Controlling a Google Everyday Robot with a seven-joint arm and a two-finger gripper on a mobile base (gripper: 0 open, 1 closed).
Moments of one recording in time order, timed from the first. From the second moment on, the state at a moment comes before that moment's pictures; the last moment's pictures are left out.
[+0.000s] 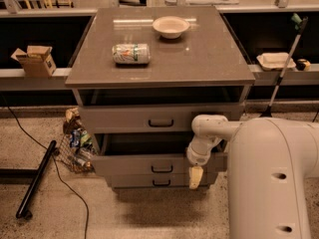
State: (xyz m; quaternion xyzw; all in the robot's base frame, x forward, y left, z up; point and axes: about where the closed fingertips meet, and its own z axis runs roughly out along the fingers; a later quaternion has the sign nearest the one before) arm 0.576 -0.135 0.397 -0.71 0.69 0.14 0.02
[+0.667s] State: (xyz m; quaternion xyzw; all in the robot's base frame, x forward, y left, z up) arm 0.579 -0.138 0.409 -0.71 0.69 0.12 0.02
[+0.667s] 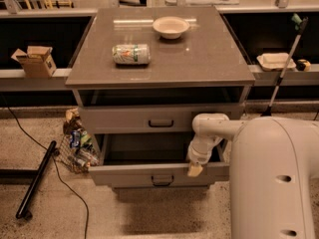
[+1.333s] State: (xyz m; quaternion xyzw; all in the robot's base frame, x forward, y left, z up) arm 0.572 -0.139 0.411 -0.71 0.70 0.12 0.02
